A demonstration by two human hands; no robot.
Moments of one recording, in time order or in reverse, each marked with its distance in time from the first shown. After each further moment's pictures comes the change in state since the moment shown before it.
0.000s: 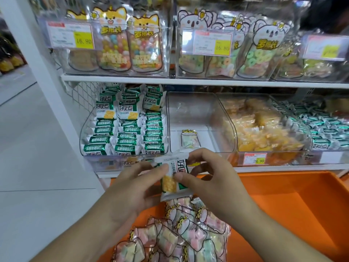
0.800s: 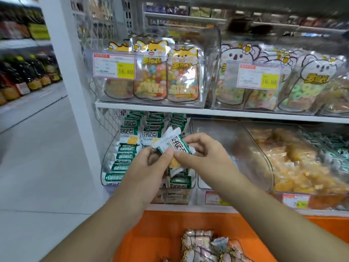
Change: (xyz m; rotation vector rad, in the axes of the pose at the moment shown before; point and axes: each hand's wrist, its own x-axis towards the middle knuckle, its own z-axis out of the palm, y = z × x) left_hand 0.062 0.064 -0.027 0.415 0.265 0.287; right_hand 0.128 -0.045 0.048 0.189 -0.065 -0.056
